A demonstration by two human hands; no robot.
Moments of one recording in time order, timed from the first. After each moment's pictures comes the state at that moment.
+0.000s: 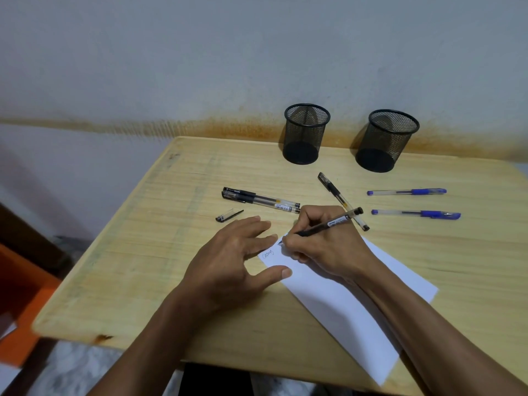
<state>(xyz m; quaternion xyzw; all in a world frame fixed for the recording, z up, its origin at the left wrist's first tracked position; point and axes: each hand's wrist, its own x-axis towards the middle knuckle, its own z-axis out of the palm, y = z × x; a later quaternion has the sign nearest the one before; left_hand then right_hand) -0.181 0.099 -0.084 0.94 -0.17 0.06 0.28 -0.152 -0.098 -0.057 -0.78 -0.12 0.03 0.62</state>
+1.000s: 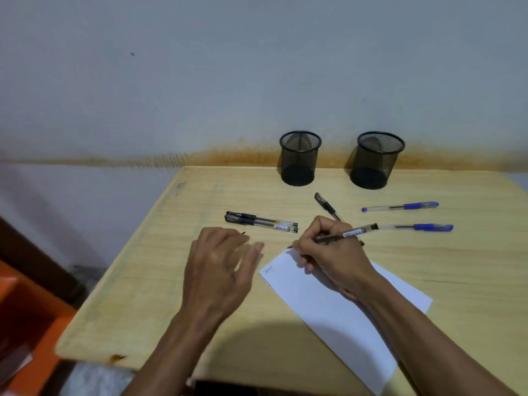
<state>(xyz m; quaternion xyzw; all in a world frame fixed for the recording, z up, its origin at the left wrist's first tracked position) -0.186 0.097 -0.070 0.91 -0.09 0.32 0.26 -0.154 -0.108 -0.057 -0.69 -0.03 0.03 0.72</state>
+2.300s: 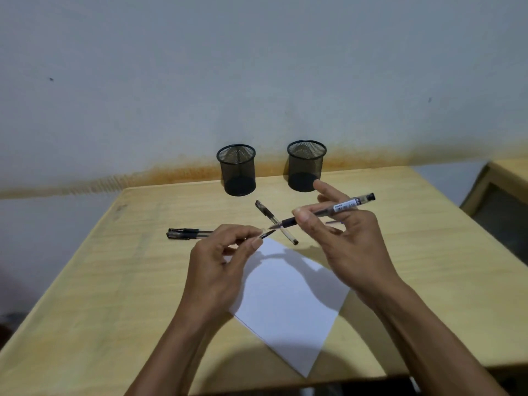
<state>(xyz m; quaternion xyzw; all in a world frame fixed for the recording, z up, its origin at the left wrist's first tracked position) -0.192 0.007 -0.027 0.81 -0.13 0.15 0.56 -0.218 -0.186 0.009 -0.74 -0.03 -0.16 0.65</state>
